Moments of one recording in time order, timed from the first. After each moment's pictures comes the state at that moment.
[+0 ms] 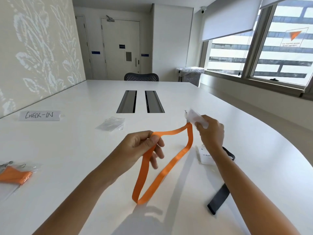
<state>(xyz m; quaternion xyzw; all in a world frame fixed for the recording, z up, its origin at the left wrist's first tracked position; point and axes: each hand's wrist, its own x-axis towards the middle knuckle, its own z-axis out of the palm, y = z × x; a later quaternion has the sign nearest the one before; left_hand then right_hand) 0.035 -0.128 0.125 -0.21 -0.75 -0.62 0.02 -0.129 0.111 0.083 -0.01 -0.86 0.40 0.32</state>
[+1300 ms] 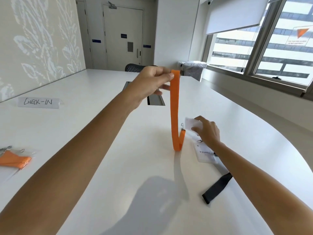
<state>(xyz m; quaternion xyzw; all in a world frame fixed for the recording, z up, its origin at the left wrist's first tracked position) -0.044 -0.107 0.217 -0.17 -0.79 -0.57 0.14 -0.182 0.139 0.040 0.05 -0.95 0.23 0.21</state>
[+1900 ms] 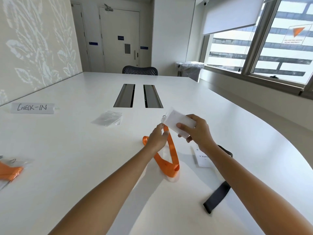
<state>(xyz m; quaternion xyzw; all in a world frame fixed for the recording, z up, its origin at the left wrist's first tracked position) -0.102 -0.059 0.068 0.03 -0.88 -0.48 0.02 -0.125 0.093 0.081 0.11 -0.79 0.59 0.11</state>
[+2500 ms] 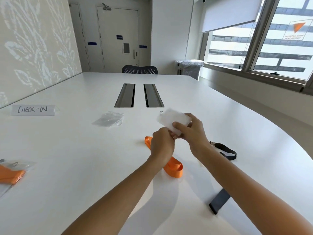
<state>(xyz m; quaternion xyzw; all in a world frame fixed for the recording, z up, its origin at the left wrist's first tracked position) -0.071 -0.049 0.072 0.02 -0.88 -0.44 0.17 -0.086 0.057 0.098 0.07 -0.72 0.68 0.07</state>
